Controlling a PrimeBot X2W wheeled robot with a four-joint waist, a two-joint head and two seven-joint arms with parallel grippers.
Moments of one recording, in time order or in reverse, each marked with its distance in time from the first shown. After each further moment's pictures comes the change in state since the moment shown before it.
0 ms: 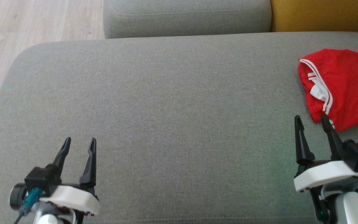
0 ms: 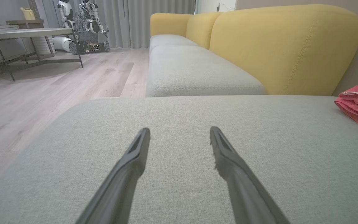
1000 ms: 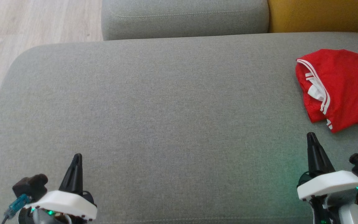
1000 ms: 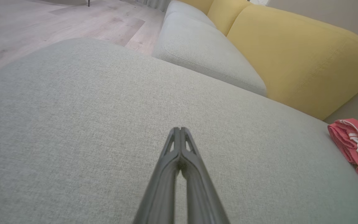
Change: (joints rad) left arm 0.026 -0.039 0.035 0.079 -0.276 -0.020 0.071; right arm 0.032 0.003 -0.009 0.096 0.293 0.000 0.023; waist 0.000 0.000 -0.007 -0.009
